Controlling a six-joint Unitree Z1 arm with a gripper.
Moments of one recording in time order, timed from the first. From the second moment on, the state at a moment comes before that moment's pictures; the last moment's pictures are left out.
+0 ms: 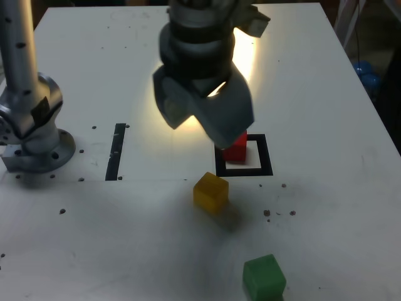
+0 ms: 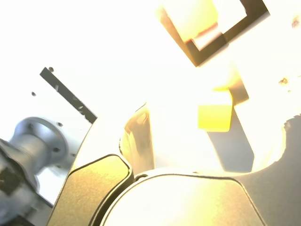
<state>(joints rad) -0.42 1.83 -1.53 1.40 0.19 0.28</state>
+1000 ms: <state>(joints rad) -0.50 1.90 -1.26 1.09 0.13 0.06</state>
